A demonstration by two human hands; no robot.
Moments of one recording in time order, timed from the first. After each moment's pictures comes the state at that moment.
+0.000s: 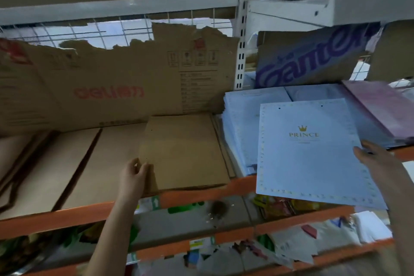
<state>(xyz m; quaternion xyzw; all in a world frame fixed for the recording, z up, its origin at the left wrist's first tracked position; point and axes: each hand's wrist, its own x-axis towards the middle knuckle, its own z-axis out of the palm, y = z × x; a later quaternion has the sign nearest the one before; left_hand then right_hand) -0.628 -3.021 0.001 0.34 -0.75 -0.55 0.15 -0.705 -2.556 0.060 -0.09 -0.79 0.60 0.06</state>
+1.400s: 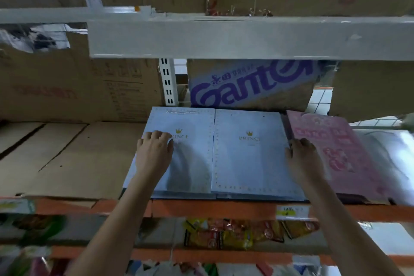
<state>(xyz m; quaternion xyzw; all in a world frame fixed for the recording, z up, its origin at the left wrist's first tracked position) -0.798 -2.735 0.040 0.23 -0.95 -0.03 0.23 -0.926 -2.421 0.040 0.11 -0.98 0.14 0.13</state>
